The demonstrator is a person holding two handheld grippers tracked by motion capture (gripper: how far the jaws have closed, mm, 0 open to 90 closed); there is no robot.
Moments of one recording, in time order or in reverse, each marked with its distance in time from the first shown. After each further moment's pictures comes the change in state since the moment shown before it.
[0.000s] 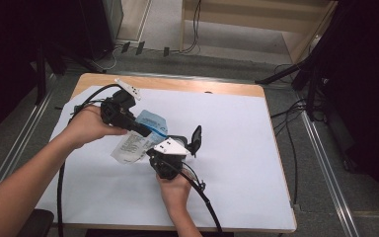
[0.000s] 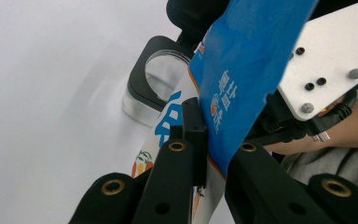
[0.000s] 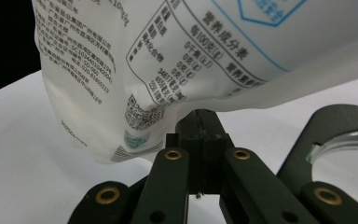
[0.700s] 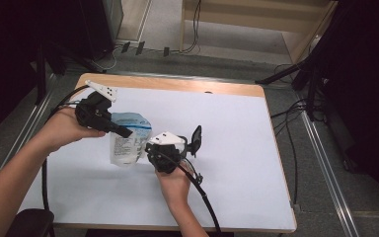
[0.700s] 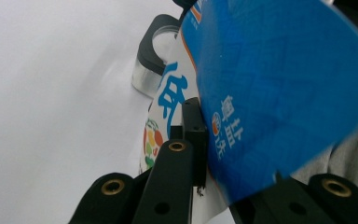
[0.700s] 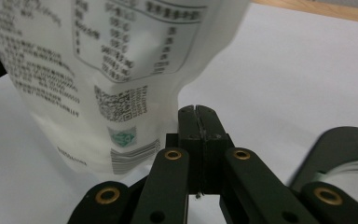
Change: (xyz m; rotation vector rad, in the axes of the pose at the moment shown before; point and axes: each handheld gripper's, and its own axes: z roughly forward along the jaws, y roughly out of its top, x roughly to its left) left arm 0.002 -0.039 -0.037 -0.049 0.010 0.031; right arm 0.001 0.021 0.005 0.105 0.007 -0.011
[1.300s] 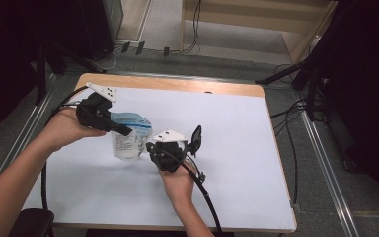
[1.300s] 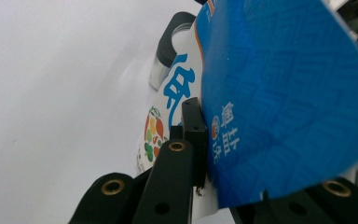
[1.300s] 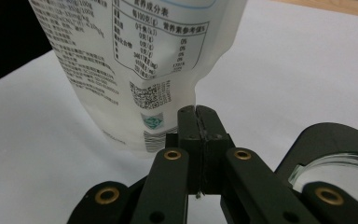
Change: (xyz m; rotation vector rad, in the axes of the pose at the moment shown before) left arm 0.006 -0.005 0.004 -0.005 0.053 0.029; right arm -0.005 0.006 -0.008 0.033 0.012 0.012
